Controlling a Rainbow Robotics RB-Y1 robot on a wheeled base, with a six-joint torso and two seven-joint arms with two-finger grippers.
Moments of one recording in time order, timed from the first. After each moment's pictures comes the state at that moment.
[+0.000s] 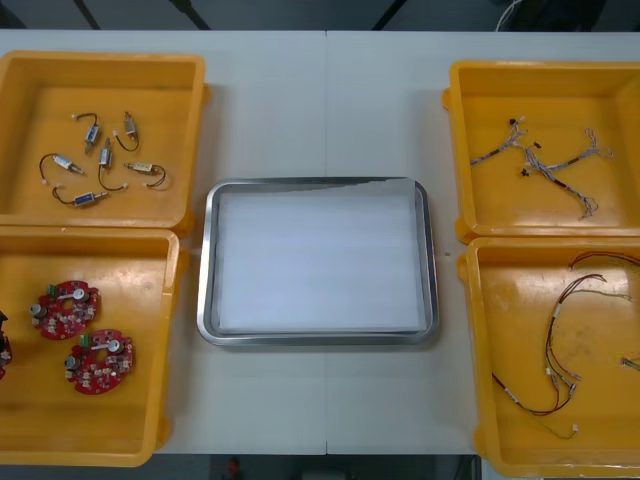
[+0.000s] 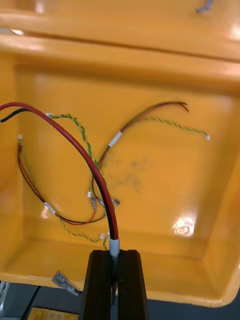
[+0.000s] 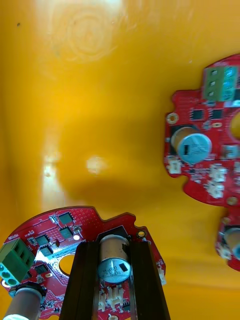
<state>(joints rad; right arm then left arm) 0.02 -0.89 -0.43 -2.39 -1.08 1.91 1.27 0.11 1.45 -0.20 -1.86 1.25 1.07 -1.08</state>
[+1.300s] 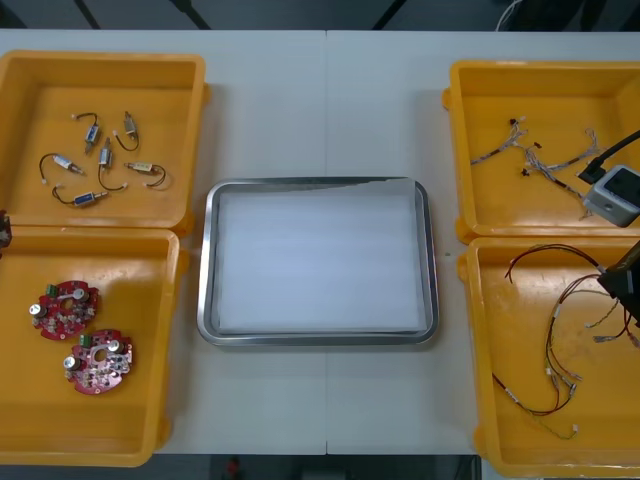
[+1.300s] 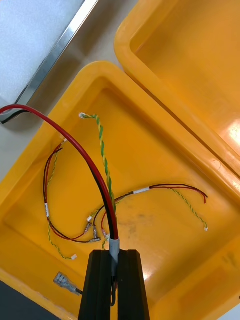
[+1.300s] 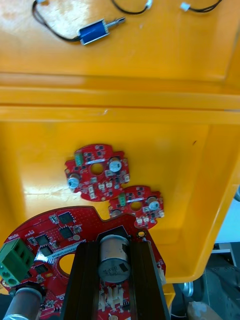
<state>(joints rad) -0.17 -0.90 -0.24 -2.43 -1.07 1.92 1.63 -0.37 1.39 -0.02 -1.90 1.44 1.61 -1.07</state>
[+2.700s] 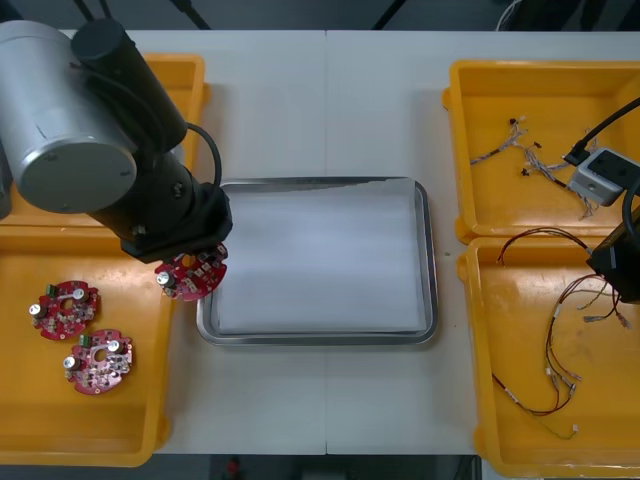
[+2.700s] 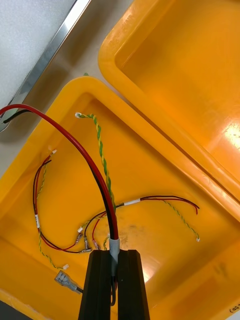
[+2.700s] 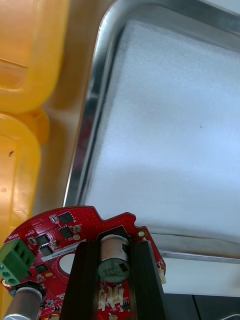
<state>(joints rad) -0.27 -0.91 -0.16 -2.33 -1.04 1.92 1.63 -0.77 0.85 -0.54 -2.07 1.00 1.72 -0.26</state>
